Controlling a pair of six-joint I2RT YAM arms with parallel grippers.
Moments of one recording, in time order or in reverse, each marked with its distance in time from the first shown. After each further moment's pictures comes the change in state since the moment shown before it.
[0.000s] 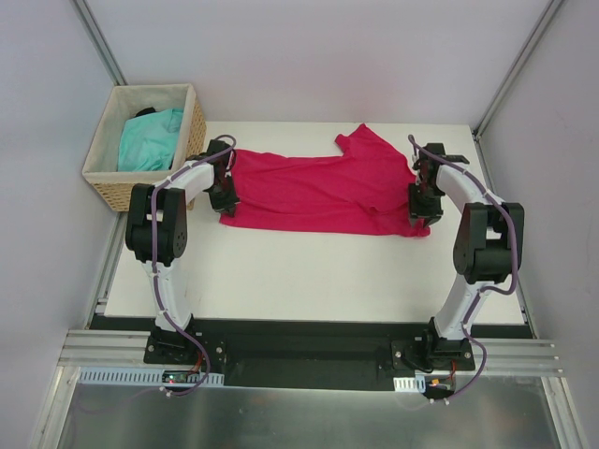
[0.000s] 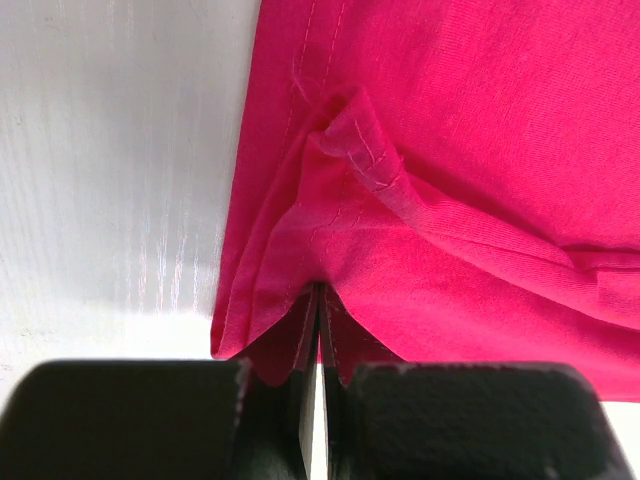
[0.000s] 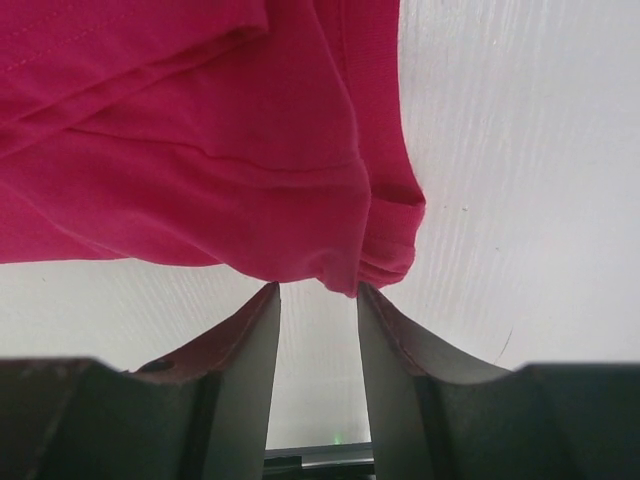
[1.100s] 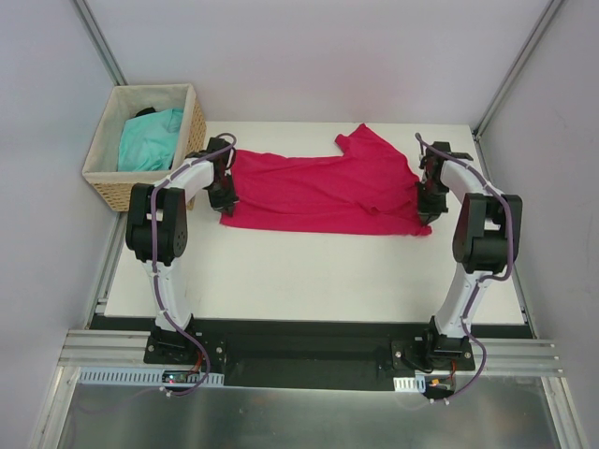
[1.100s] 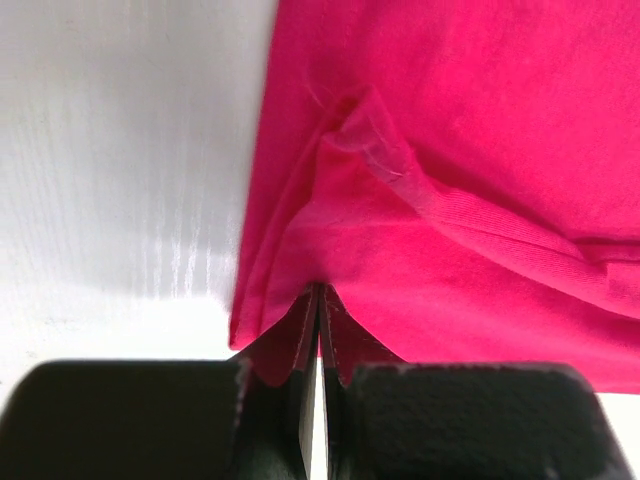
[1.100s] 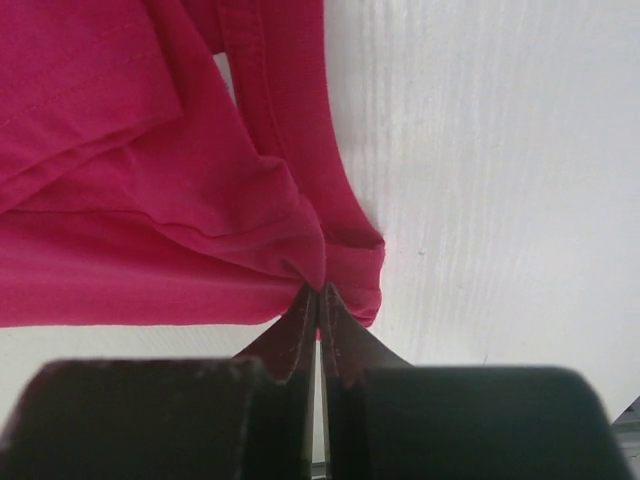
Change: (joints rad) left arm 0.001 0.003 0.029 -0.043 -0.004 0.027; right arm -0.051 0.093 0.073 0.000 0.017 -0.018
